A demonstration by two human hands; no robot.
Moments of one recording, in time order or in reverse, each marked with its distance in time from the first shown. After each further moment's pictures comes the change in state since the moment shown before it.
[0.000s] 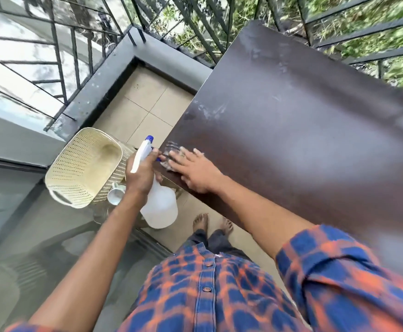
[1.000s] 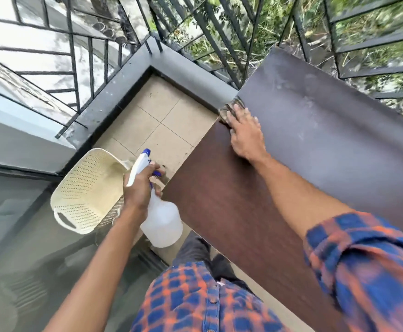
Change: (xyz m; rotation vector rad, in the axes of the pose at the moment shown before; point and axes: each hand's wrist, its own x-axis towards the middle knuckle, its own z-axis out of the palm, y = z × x) left_hand 0.054 0.035 0.008 -0.181 0.067 -0.112; right_hand 0.070 0.163 -0.084 0.142 0.346 0.466
